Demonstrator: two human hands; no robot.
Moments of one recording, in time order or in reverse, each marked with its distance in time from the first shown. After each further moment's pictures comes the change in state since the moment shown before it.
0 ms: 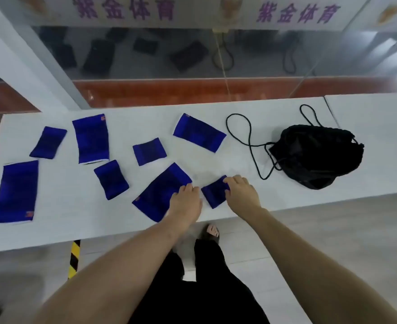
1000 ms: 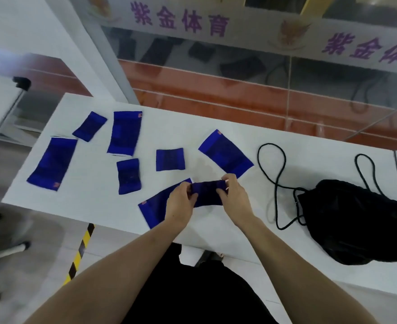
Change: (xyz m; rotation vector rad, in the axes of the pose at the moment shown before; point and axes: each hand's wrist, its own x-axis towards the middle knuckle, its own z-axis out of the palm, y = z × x) left_hand 0.043 -0.005 -0.035 -0.756 0.315 -0.565; right_hand 0.104 -0.024 -0.028 0.483 -0.069 -0.176
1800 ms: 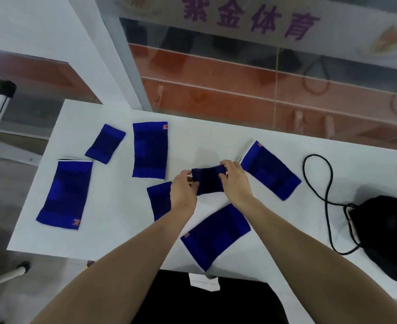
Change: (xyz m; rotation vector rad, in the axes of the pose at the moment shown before) left_hand 0.165 -0.086 -0.092 -0.174 -0.026 -0.154; right_hand 0.144 -0.122 0.112 -0.130 0.023 0.094
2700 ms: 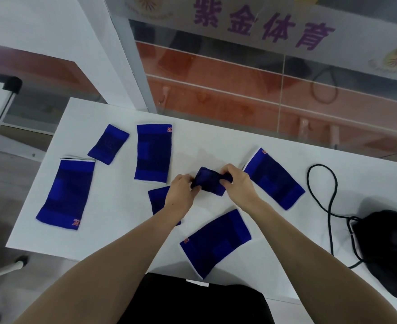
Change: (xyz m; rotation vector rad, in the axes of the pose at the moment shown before) left_hand 0.022 -0.008 -0.018 0.227 -0.154 0.161; right_hand 0.009 -0.004 -0.020 0.125 -0.128 -0.107
